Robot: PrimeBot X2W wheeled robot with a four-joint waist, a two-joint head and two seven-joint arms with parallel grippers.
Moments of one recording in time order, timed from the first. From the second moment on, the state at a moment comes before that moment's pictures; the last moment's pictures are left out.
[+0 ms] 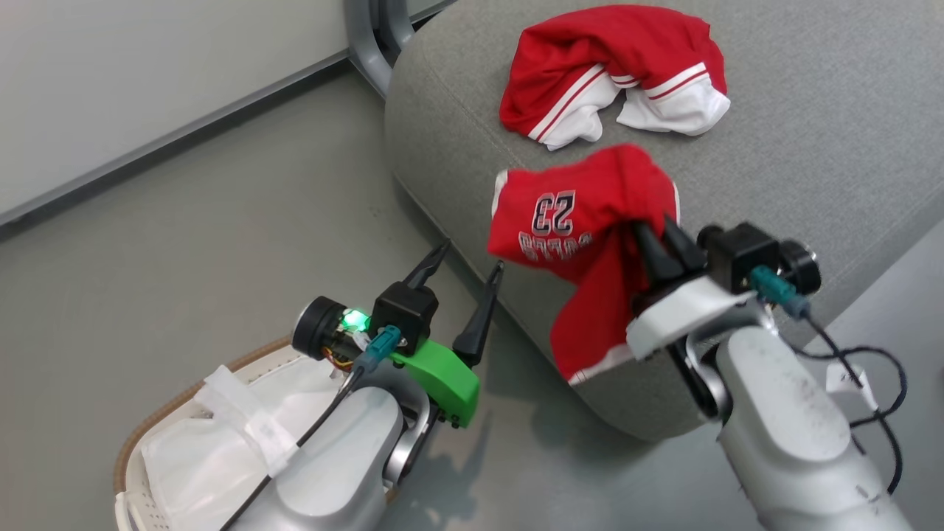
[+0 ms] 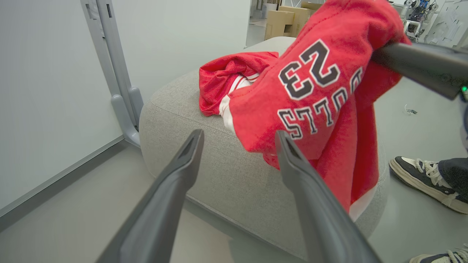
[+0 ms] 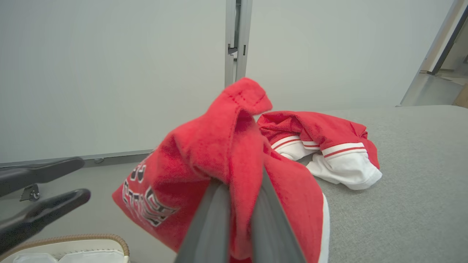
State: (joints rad) left arm -0.56 0.07 -0.76 0.56 -0.43 0.02 -0.26; right arm -0.48 -0.05 0.25 0.41 0.17 0.13 -0.26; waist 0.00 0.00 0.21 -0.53
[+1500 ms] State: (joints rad) left arm -0.60 0.14 -0.69 0.55 -0.40 0.07 -0.26; right arm -0.71 -0.29 -0.24 0.75 -0.08 0.13 -0.26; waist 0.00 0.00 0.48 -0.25
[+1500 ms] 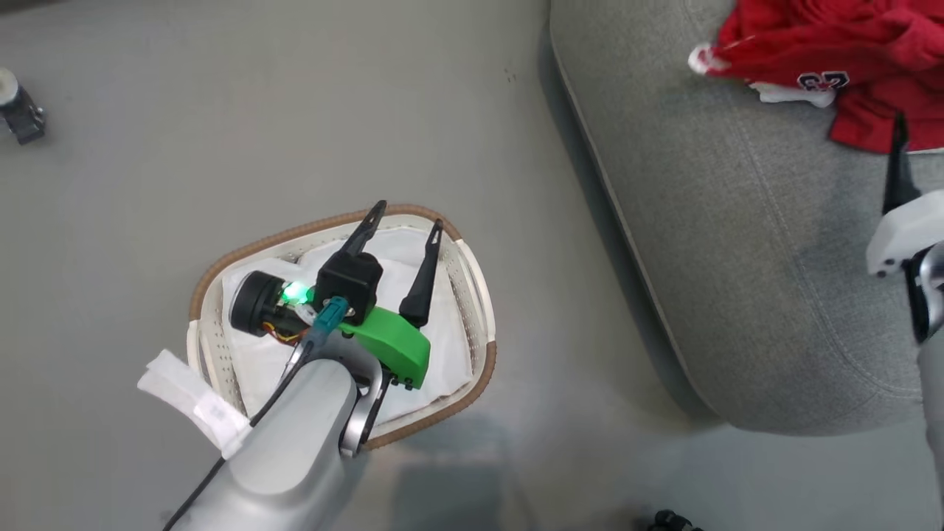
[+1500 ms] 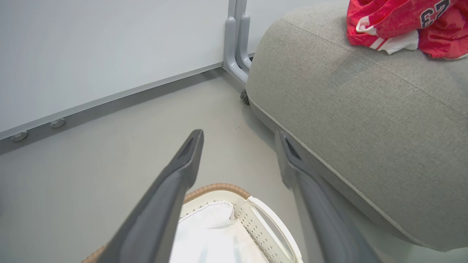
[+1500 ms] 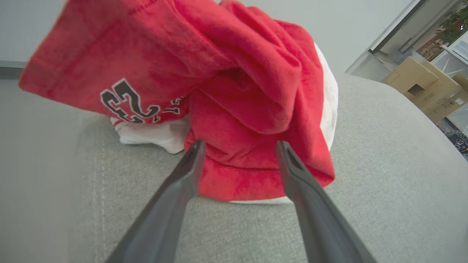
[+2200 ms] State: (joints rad) left arm -0.30 0.14 -0.31 0.42 -0.31 0.12 -0.26; right arm -0.45 -0.11 0.12 0.43 0.14 0.13 -0.26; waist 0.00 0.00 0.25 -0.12
